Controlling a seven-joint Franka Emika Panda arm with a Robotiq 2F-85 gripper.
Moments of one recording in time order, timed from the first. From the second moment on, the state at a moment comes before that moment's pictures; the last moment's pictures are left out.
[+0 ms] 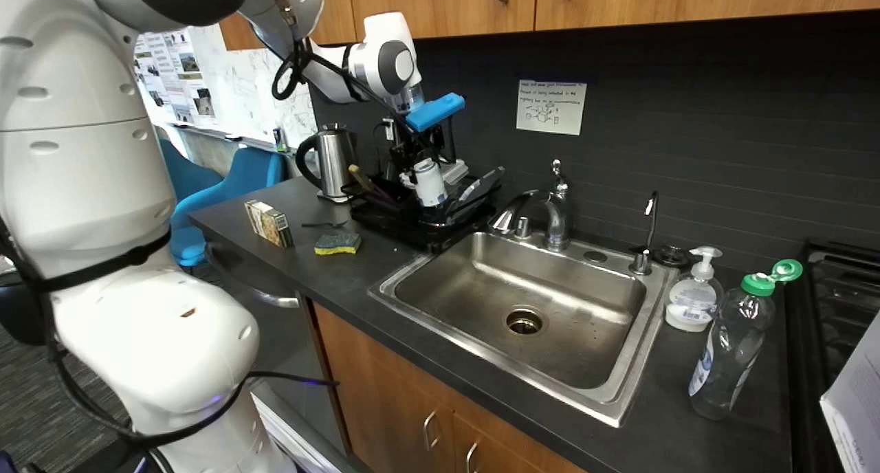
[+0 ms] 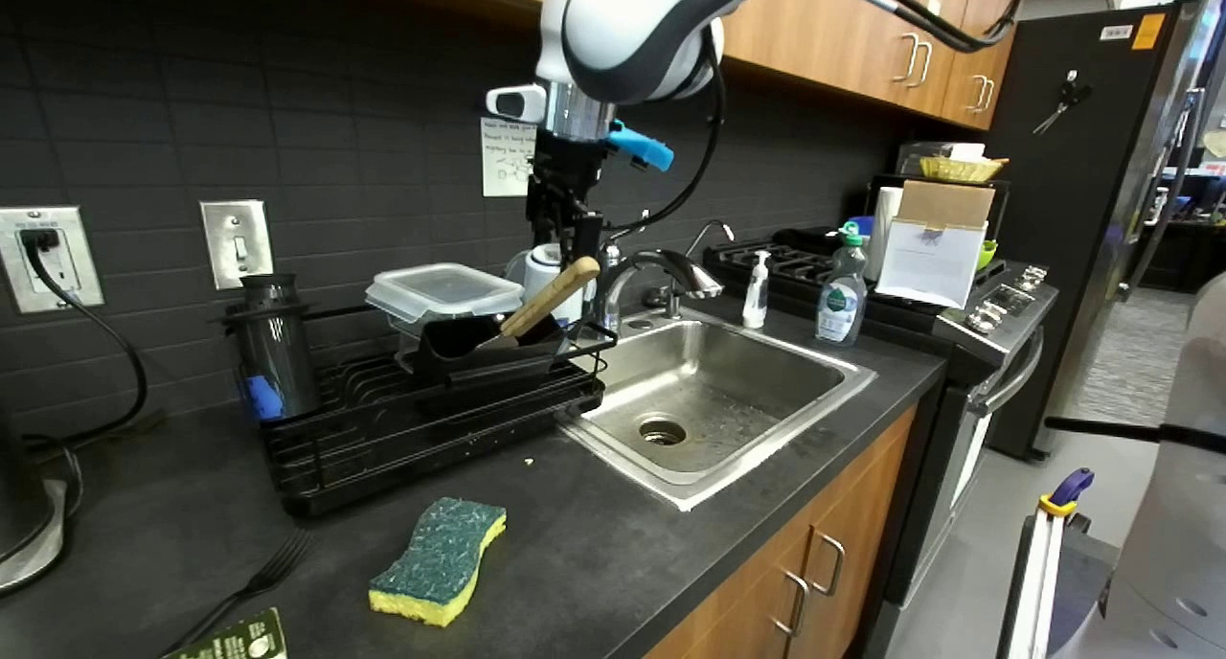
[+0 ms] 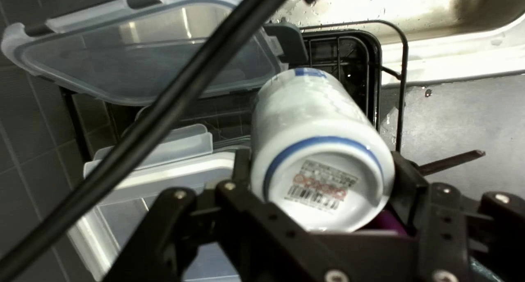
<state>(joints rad) 0.09 0.07 0.10 -2.01 -0.14 2.30 -1.06</state>
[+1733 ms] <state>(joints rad) 0.12 0.01 0.12 -2.01 -0.15 2.34 -1.05</state>
